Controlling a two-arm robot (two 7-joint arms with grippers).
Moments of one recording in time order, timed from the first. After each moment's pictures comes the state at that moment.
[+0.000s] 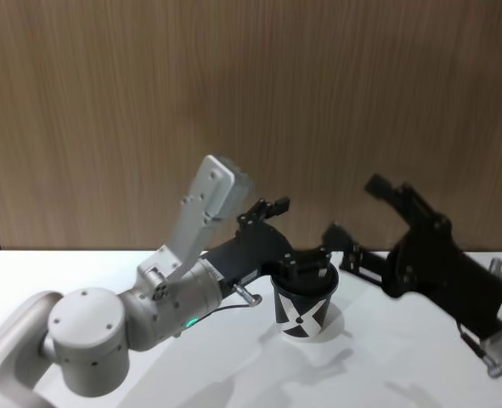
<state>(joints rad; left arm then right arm) -0.54 0.18 0.54 -1.41 -0.30 0.08 -0.42 0.13 0.48 -0.18 -1.83 0.64 -0.10 0.68</state>
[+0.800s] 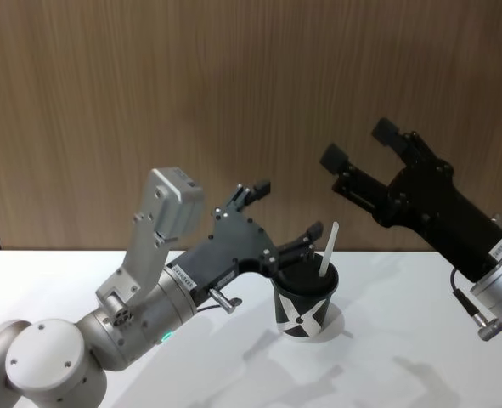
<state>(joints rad) -0.44 0.23 0.49 -1.52 -0.32 -0.10 -0.42 0.19 0.43 -0.18 -1.94 0.66 0.12 0.42</state>
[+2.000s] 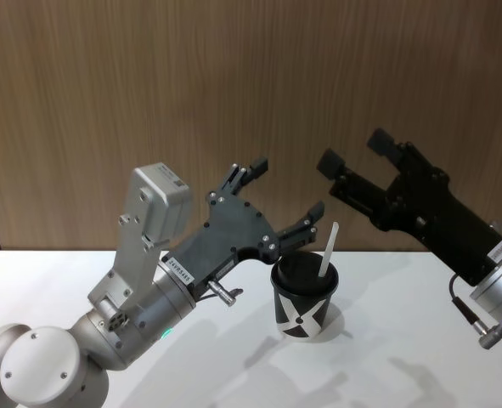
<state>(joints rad) -0.40 0.22 0.46 -1.57 -0.29 -0.19 -0.39 0.18 0.44 -0.19 -1.97 0.70 0.20 0.37</state>
